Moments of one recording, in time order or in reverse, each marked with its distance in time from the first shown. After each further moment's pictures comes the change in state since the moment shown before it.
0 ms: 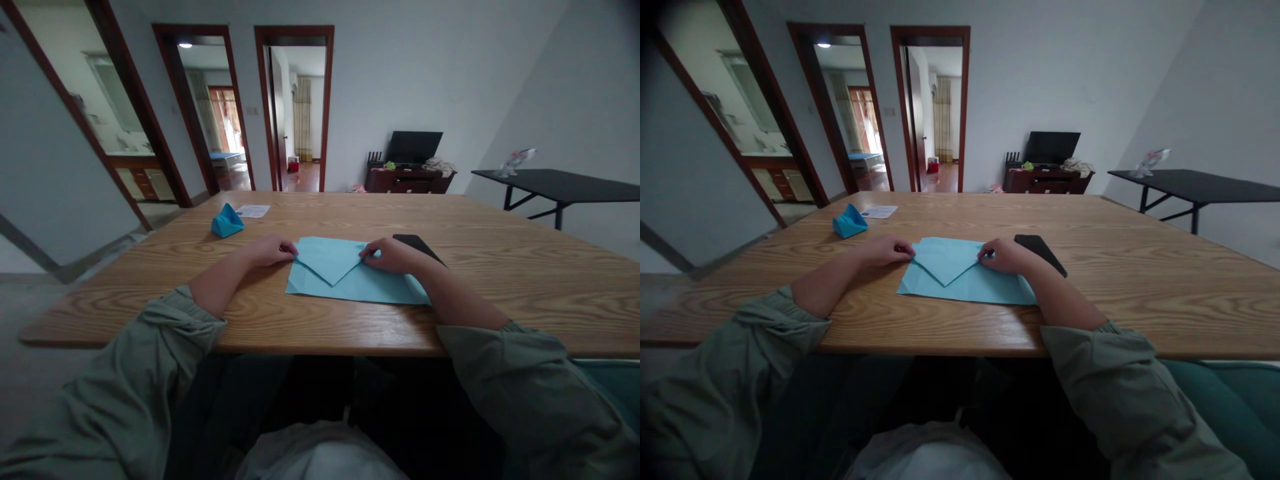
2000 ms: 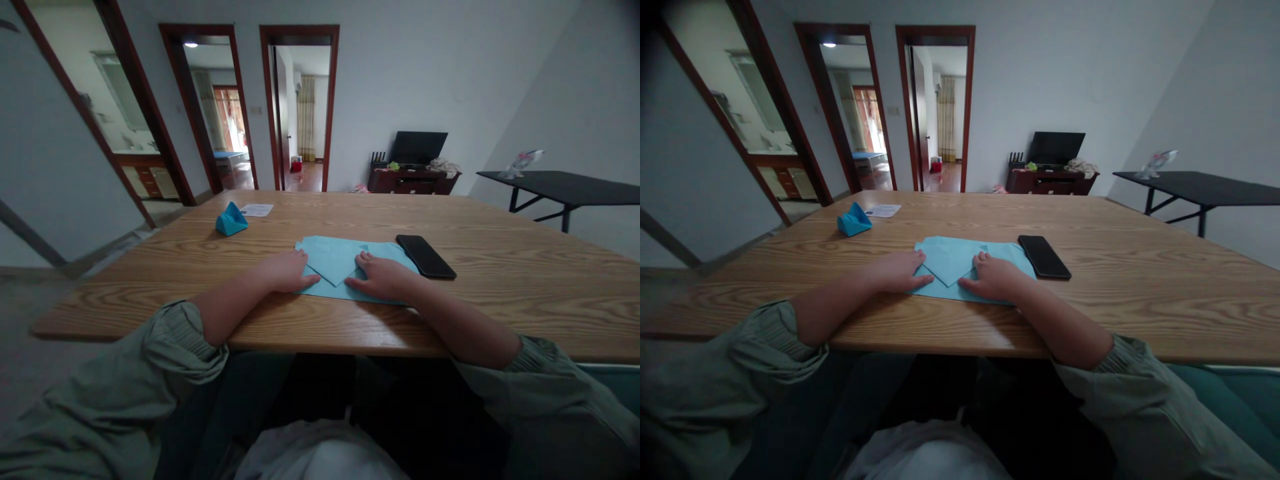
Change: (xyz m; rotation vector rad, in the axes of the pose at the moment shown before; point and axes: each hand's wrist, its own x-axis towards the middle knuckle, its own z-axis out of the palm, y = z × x) left_hand -0.020 0.078 0.021 0.476 -0.084 -0.121; right_hand -0.020 -0.058 0.022 -0.319 -0.068 0.047
